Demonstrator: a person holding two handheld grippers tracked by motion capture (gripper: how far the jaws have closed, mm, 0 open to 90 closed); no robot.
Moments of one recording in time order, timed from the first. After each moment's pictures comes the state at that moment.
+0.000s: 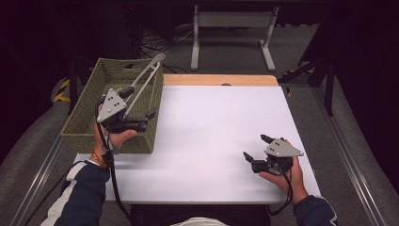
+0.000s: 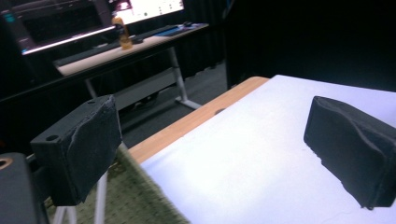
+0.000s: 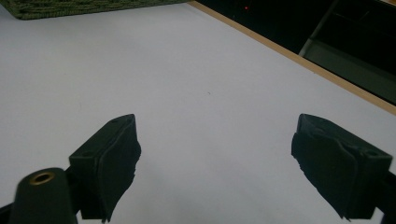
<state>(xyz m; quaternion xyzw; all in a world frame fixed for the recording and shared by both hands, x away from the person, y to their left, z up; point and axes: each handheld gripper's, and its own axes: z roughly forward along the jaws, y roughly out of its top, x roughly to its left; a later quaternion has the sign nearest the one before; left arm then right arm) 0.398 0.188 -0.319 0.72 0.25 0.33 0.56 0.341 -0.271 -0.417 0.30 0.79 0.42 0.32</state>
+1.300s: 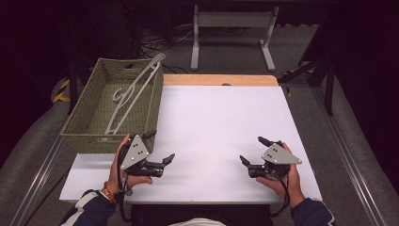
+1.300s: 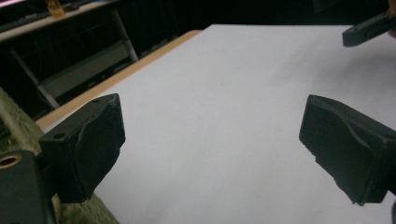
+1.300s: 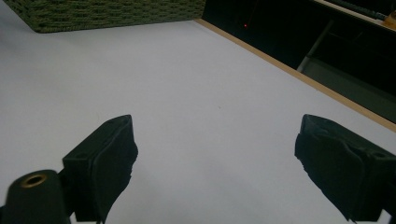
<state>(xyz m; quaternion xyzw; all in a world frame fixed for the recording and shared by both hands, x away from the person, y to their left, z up) 0.336 0.156 -0.405 0.78 0.21 0.27 0.52 0.327 -0.258 -0.421 0.28 0.78 0.44 0.34</state>
